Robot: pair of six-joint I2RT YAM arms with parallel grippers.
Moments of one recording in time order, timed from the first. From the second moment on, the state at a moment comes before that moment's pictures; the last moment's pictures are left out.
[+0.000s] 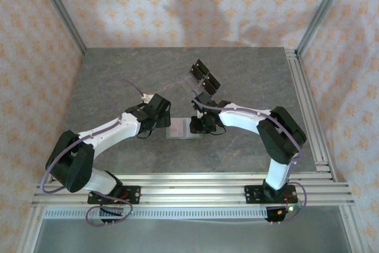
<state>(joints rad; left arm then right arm) -0.55 1.44 0.88 -0.57 -0.39 -0.62 0.74 1.79 1.09 -0.49 -0.21 0.60</state>
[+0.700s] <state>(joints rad) -0.49 1.56 0.89 -0.31 -0.09 -0.57 0.72 1.79 1.02 -0.39 -0.20 0.63</state>
